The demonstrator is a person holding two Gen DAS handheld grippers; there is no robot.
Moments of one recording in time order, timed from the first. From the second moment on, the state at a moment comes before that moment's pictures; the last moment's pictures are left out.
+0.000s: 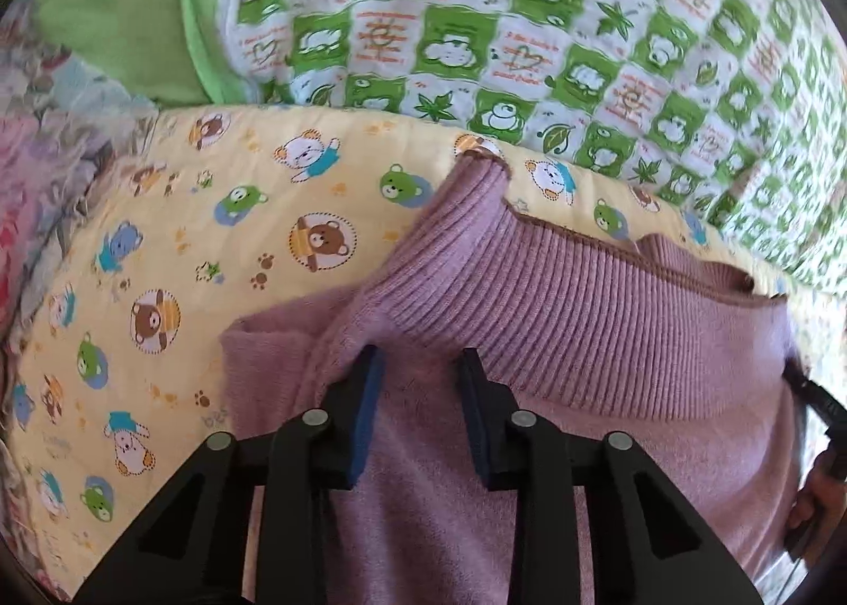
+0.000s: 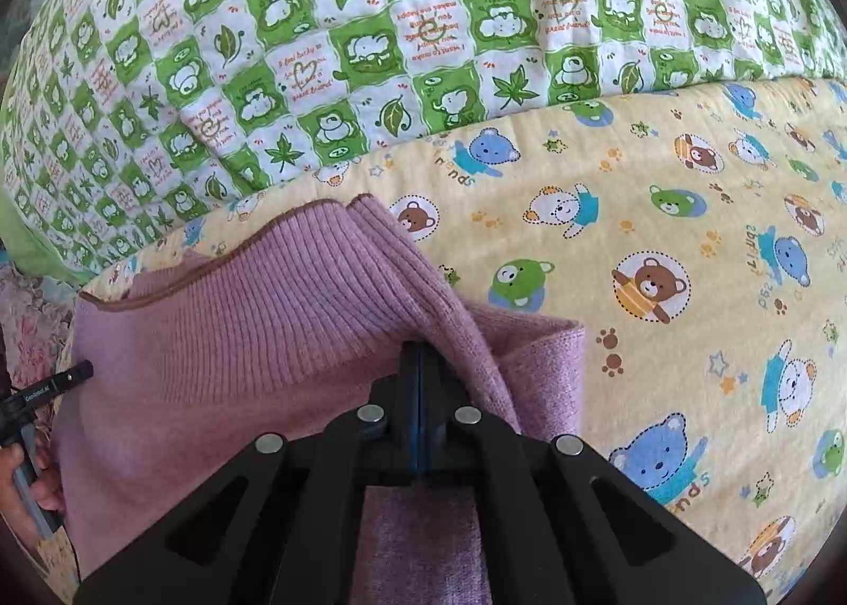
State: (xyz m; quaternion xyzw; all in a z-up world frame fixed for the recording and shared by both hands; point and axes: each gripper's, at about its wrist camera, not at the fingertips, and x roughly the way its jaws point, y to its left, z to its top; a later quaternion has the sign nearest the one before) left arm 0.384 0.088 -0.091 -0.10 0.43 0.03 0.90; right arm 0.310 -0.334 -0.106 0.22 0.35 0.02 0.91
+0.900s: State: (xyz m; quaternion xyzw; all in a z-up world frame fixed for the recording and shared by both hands) left arm 0.196 0.105 -0.078 -0.21 0.45 0.08 0.86; right arm 0.181 -0.250 -0.067 0.22 0.38 0.12 0.89
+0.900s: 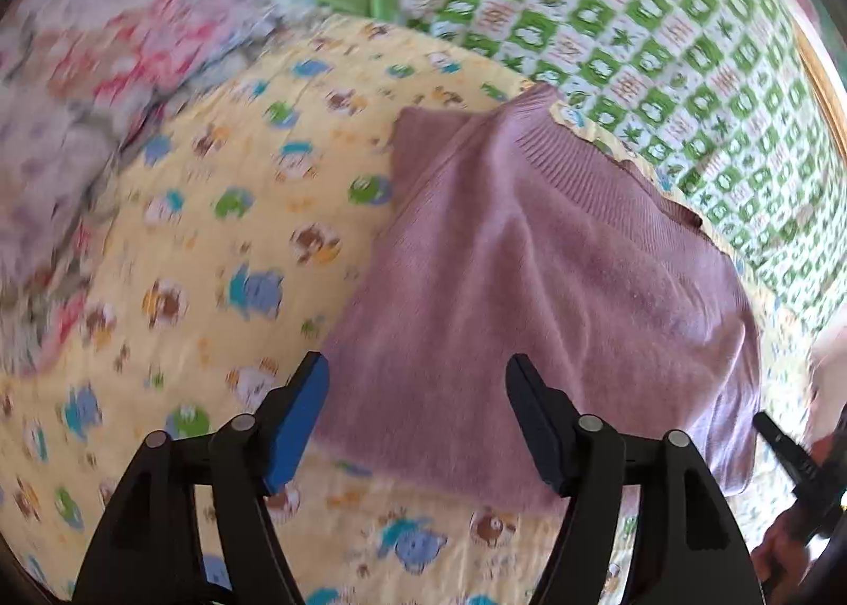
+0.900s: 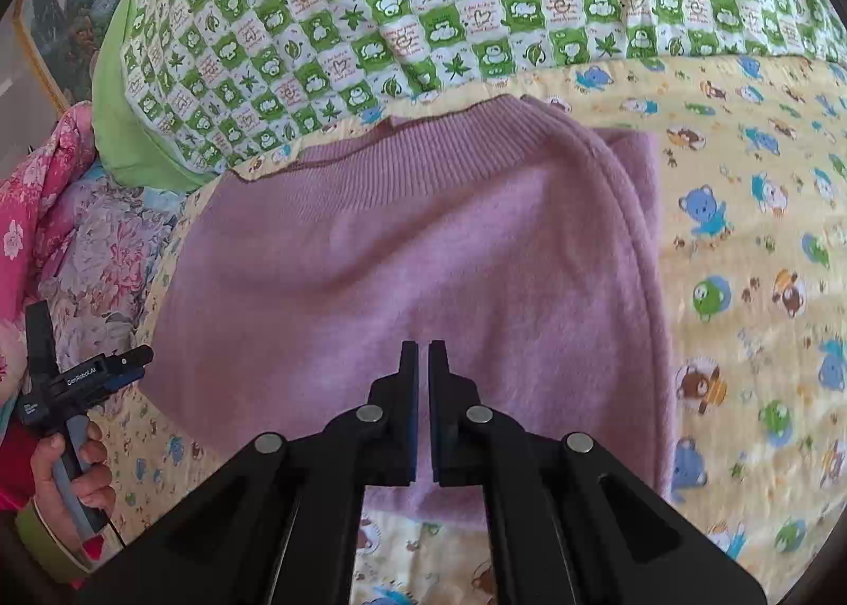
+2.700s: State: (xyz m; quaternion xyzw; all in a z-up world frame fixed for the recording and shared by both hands) left arm 0.259 -0.148 -0.074 -0.08 0.49 -0.23 0.84; right arm 0.221 -0.314 -0.048 0.31 0.35 0.14 0.87
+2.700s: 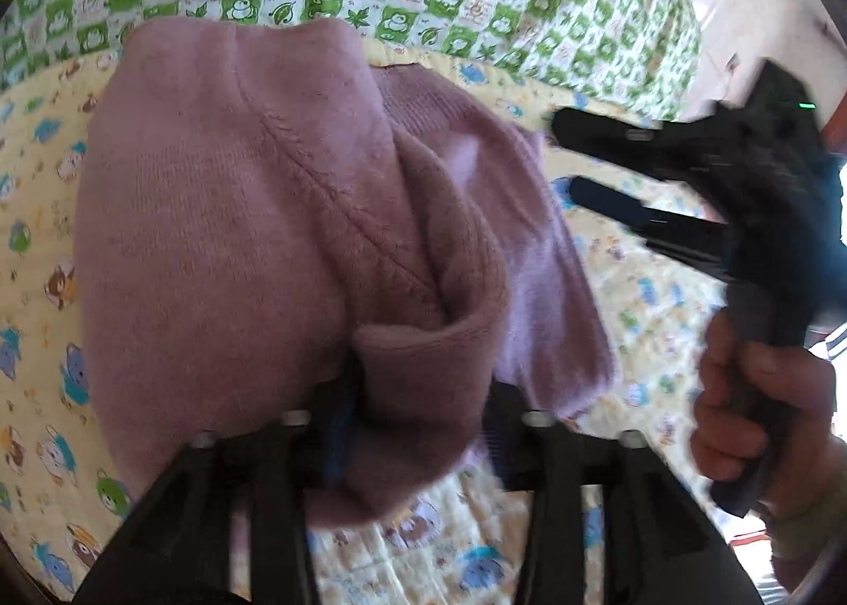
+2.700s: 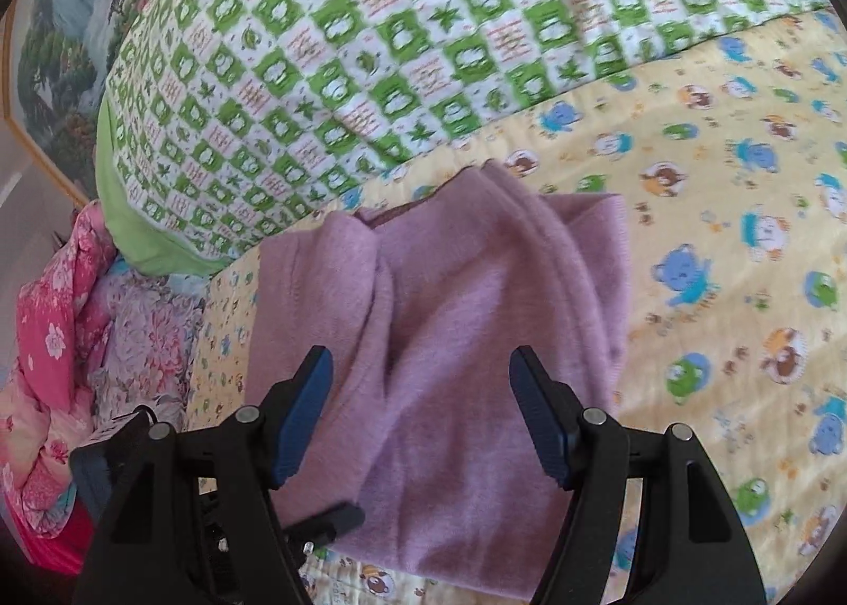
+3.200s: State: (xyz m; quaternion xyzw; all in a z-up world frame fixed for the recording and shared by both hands) left arm 0.264 -0.024 -0.069 -0.23 0.50 -0.13 0.83; right arm 0.304 -0.275 -0.050 0.29 0.38 0.21 0.85
